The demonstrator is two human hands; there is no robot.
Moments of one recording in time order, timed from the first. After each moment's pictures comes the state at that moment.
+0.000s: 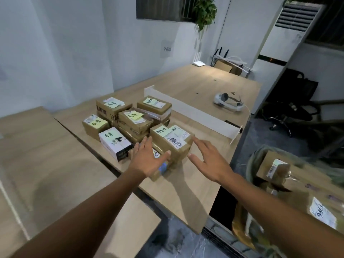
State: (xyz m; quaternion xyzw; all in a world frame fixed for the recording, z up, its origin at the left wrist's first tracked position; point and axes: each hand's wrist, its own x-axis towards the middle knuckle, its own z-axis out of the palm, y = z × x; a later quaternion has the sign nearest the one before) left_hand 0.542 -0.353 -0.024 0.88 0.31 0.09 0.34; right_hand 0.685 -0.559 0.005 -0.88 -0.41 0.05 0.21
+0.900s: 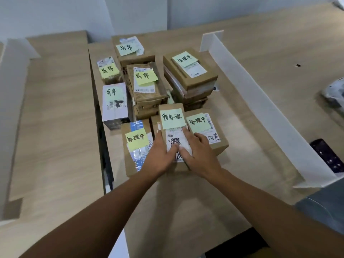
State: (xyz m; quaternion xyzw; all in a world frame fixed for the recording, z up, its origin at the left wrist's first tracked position) left_hand 0.792 -0.338 -0.184 0.66 0.54 0.22 0.47; right_hand 0.953 -0.390 -0.187 -0.74 -0.59 0.24 0.21
